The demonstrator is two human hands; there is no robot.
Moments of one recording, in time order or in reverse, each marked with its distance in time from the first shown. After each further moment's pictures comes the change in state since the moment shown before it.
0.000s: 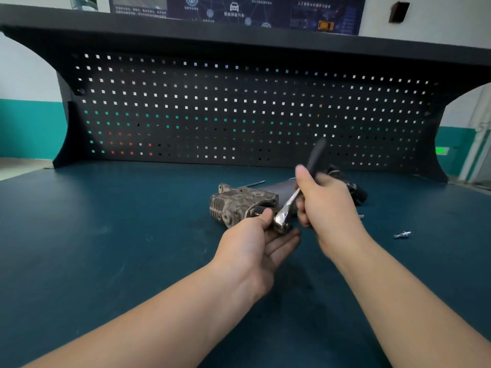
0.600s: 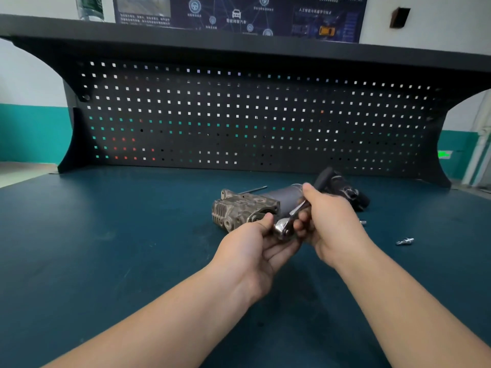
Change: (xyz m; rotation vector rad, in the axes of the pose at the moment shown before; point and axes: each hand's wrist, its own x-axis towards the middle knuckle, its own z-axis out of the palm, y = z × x) left_hand 0.000 0.008 -0.002 0.036 -0.017 -0.032; right_hand 0.003 0.002 0.003 0.223 -0.009 0.195
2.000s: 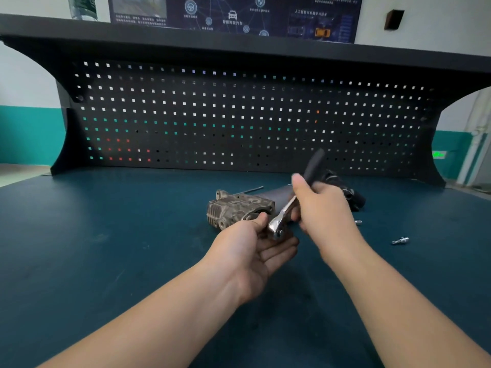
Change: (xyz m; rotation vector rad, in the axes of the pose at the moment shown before) left_hand 0.001 0.003 0.000 0.103 0.005 -0.031; right_hand -0.003 -0.004 -0.004 -0.420 0.034 -0.255
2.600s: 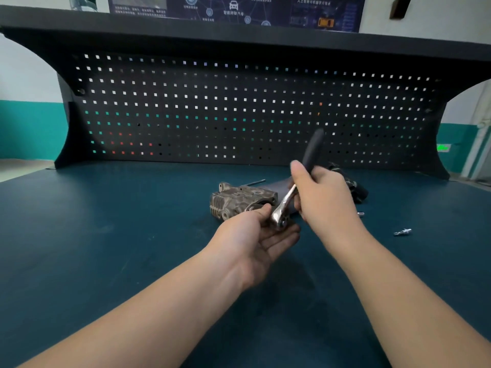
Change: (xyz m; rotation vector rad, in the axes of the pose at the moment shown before) left_hand -0.001 0.001 0.001 -0.009 0.007 0.019; right_hand 0.000 -0.001 0.002 -0.074 0.001 -0.134
